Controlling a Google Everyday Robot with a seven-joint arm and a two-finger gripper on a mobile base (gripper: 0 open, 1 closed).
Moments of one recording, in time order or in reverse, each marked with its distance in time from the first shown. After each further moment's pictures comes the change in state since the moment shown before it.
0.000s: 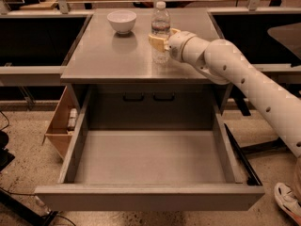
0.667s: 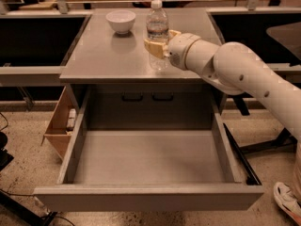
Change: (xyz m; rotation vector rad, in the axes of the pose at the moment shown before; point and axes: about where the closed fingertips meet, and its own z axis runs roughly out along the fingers) arm -0.034 0.071 -0.062 -0.051 0.008 -0.053
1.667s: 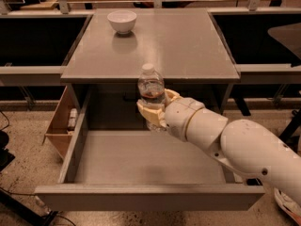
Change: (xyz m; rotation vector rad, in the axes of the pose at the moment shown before) arm 0.076 0.140 -0.117 -0.015 0.118 0.005
